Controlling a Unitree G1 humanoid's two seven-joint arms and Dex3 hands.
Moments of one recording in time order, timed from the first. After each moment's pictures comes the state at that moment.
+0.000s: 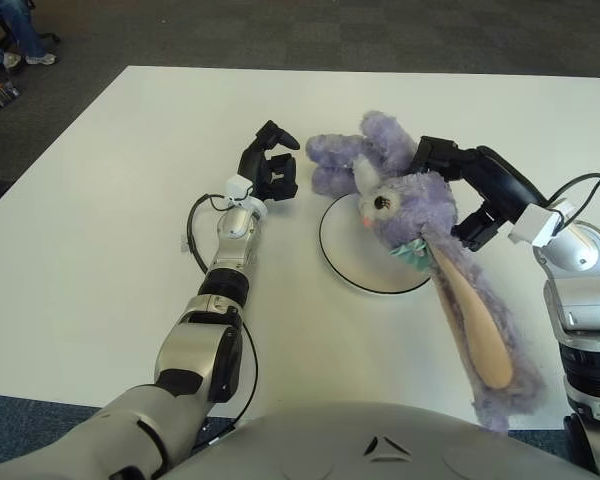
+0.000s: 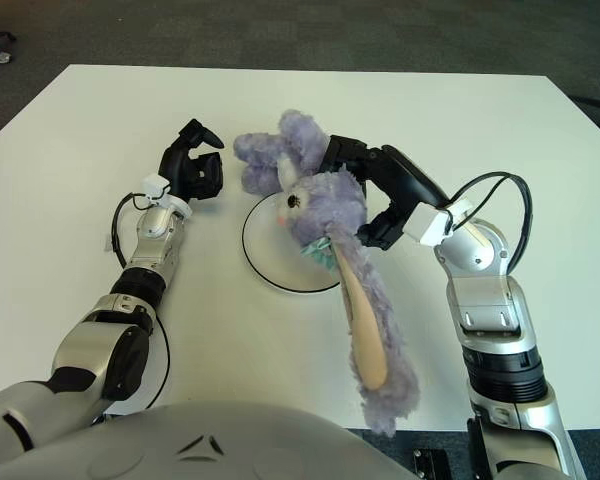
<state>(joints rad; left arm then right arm) -0.54 -0.04 0.10 0.84 -0.05 -0.67 -0.15 -0.13 -0.53 -0.05 -0.45 -0.12 0.00 0.51</state>
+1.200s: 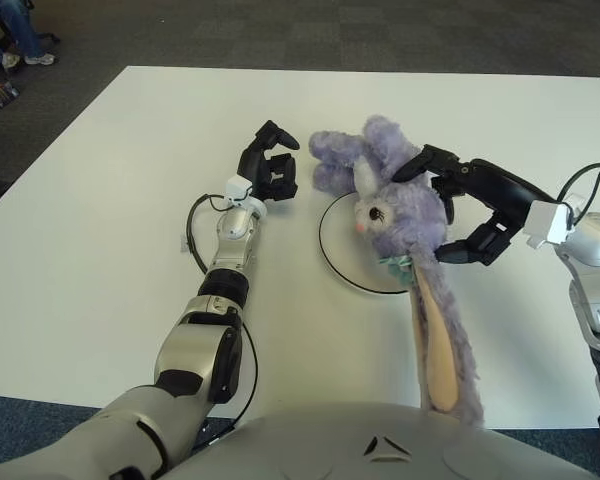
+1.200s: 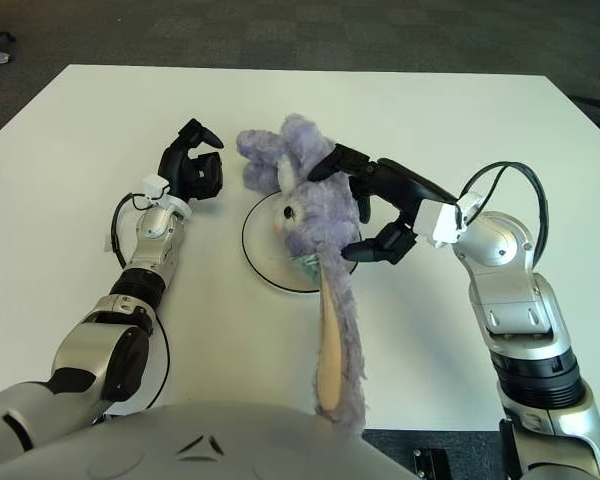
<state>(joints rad) -0.54 -0.04 0.10 0.83 -0.05 -0.67 -0.15 -0.13 -0.68 -0.05 -0.51 -0.05 0.17 0.69</state>
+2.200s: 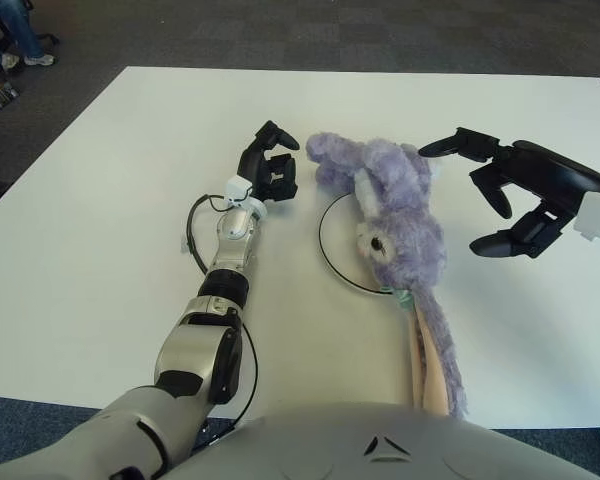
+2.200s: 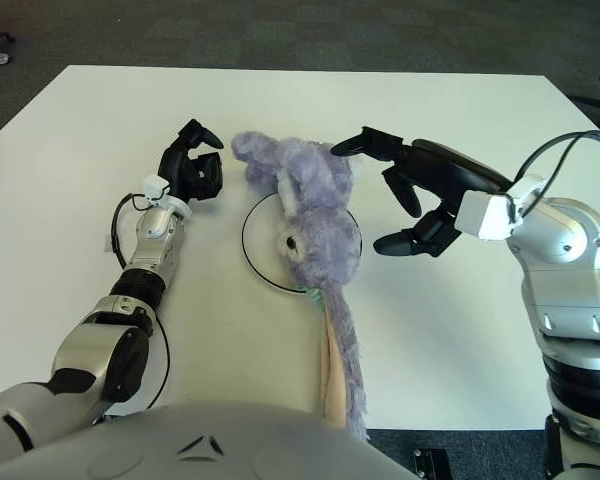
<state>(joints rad) -0.54 -0.04 0.10 0.83 -0.05 -0.67 -0.15 -0.14 -0.85 -0.20 -0.64 -0.02 0.29 0.75</state>
